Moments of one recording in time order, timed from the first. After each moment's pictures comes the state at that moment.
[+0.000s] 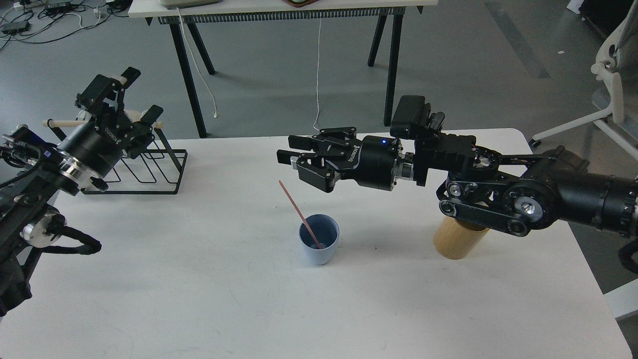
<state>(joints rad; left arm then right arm) -0.46 0.50 -1.10 -0.89 0.85 -0.49 -0.49 1.20 -0.32 -0.09 1.16 -1.44 -0.30 0.49</state>
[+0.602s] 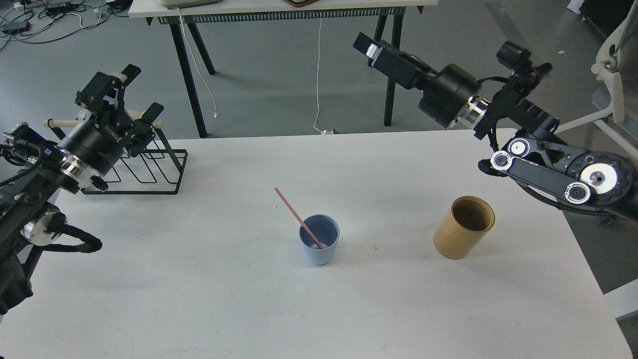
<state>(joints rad) -0.46 0.50 -1.10 -0.89 0.85 -0.49 -0.49 1.04 -0.55 0.25 1.20 -0.99 -0.29 0.49</state>
